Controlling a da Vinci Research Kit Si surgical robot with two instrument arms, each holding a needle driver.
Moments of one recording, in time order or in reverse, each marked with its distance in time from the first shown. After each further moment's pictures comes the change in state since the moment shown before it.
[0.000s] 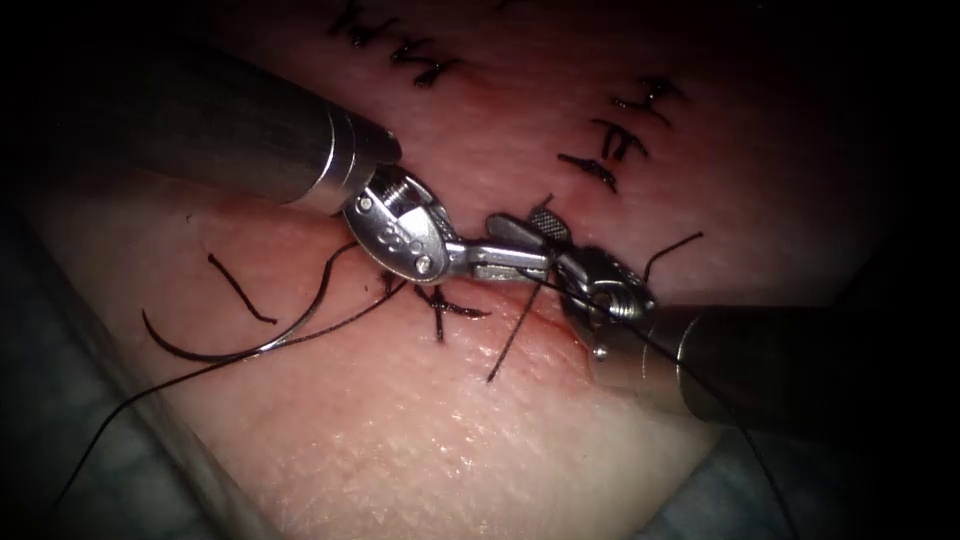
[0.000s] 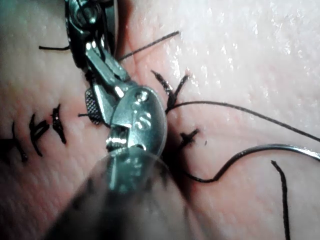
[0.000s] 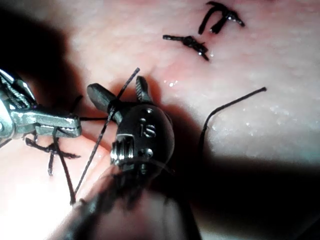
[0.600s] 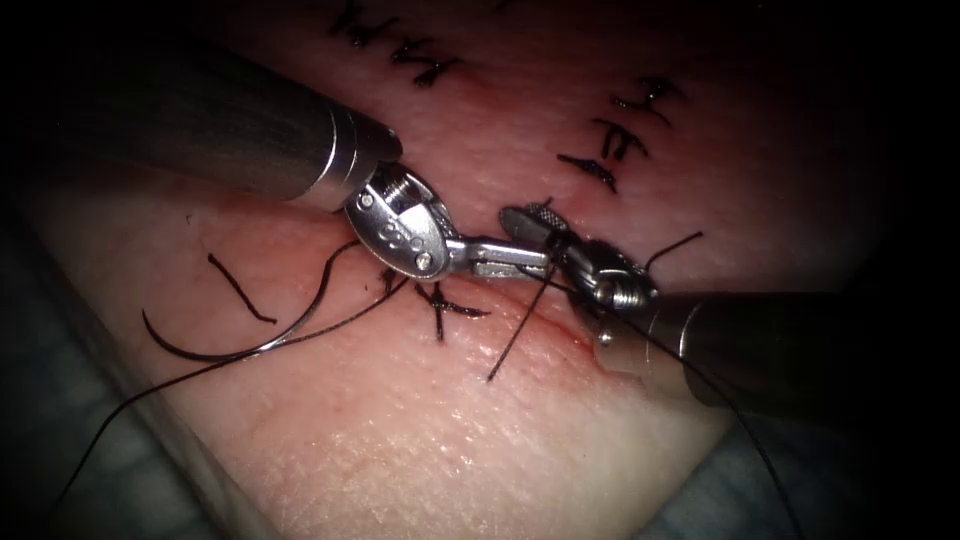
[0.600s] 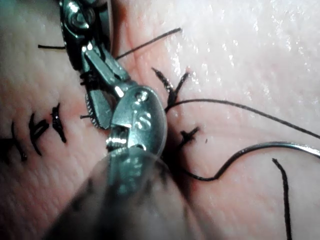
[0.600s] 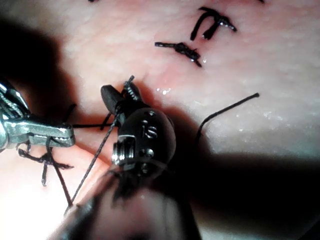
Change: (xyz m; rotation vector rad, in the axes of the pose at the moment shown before) right arm 0.000 -0.001 0.001 0.053 0.003 0.008; left arm 0.000 0.000 0.000 -0.006 0.002 0.003
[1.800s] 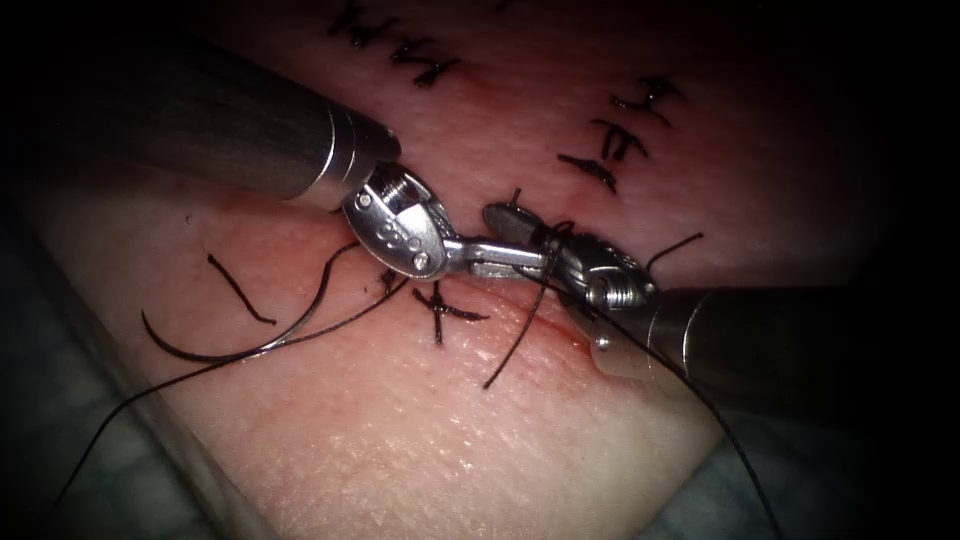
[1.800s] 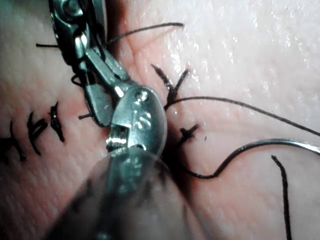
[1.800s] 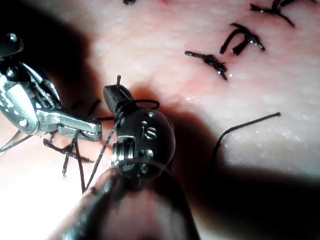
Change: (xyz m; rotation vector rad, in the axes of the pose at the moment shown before) right arm 0.001 -0.004 -0.001 0.103 0.001 -0.156; left arm 0.000 0.000 0.000 -0.004 0.004 0.001
